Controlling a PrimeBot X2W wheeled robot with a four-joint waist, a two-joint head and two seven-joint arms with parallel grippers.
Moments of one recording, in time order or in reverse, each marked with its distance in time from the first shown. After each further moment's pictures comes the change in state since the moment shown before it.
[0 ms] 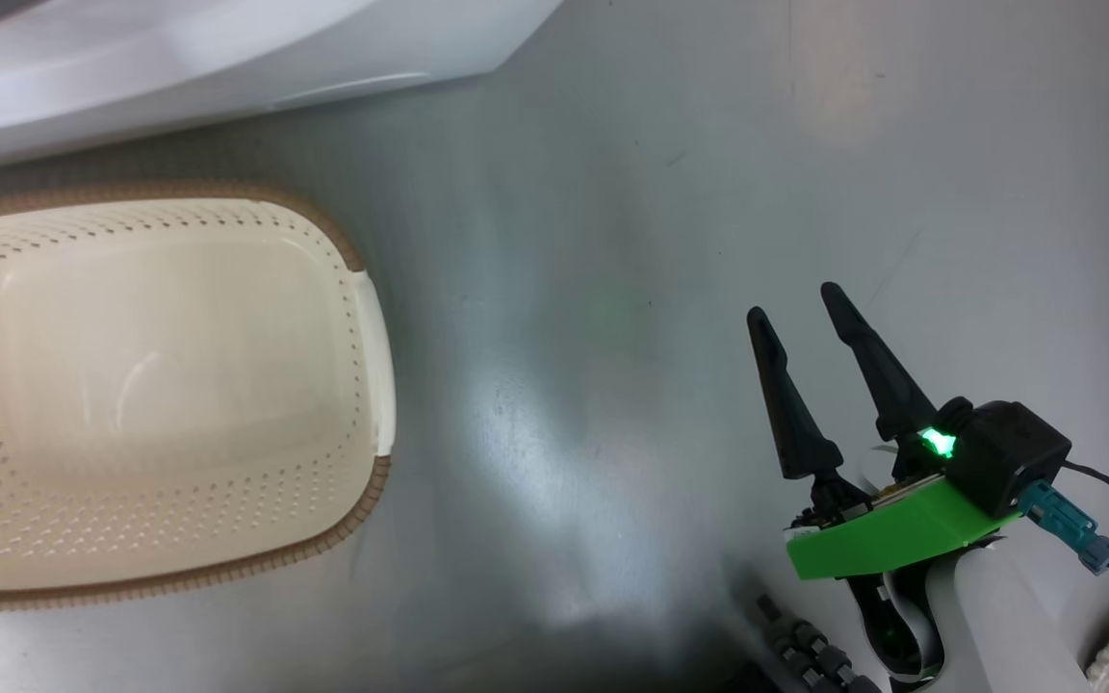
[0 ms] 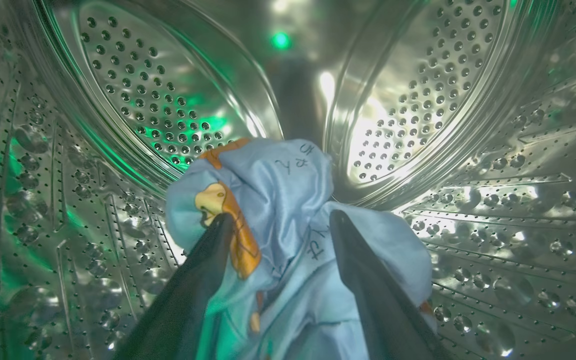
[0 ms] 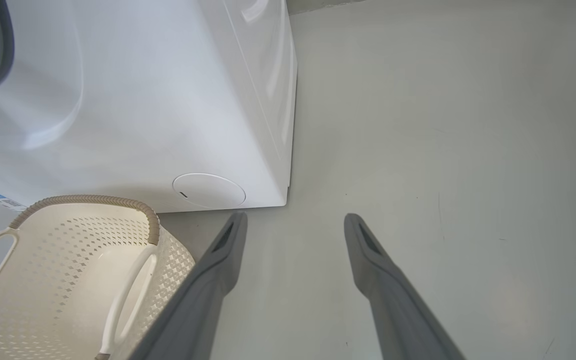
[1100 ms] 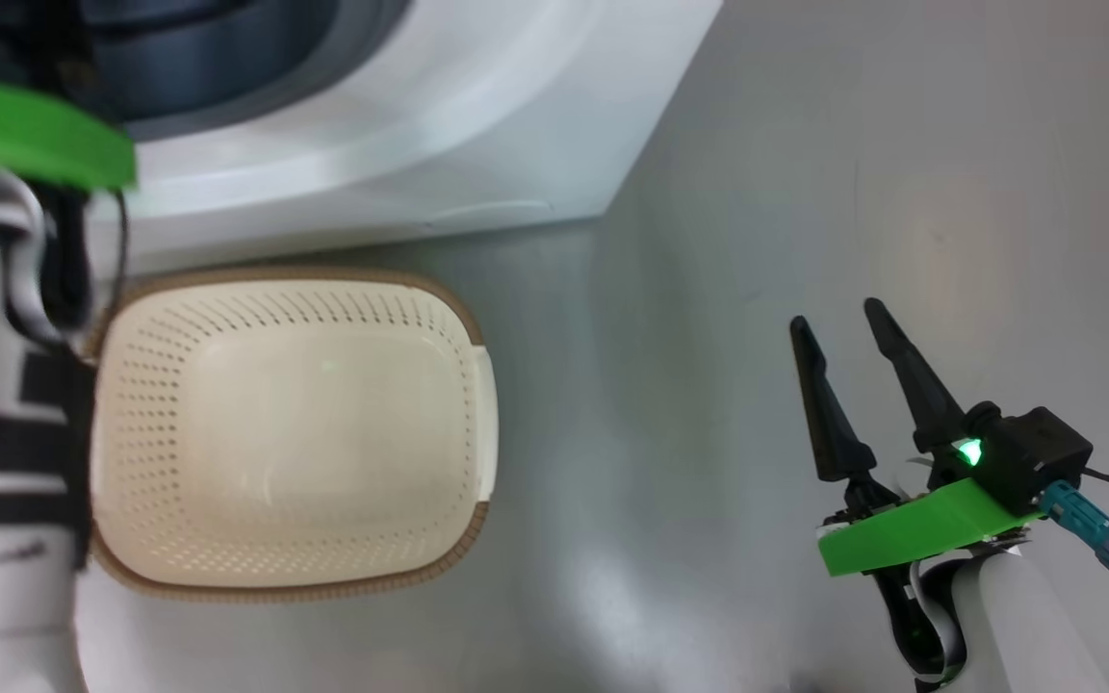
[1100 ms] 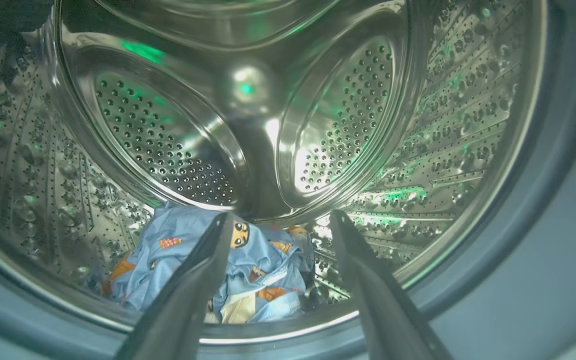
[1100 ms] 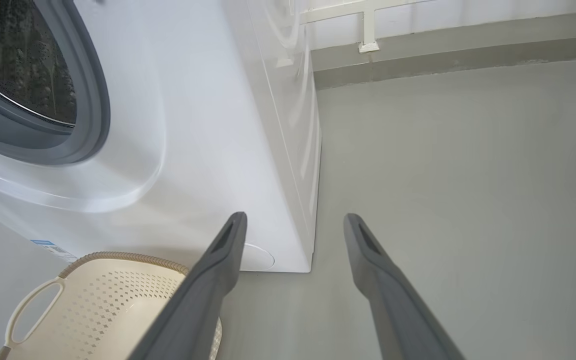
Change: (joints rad) left arm 0.389 -0.143 -0.081 -0.212 -0.081 0.000 0.000; right arm 0.005 -0.003 -0.074 0.063 -0.028 0.000 0.000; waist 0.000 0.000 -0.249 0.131
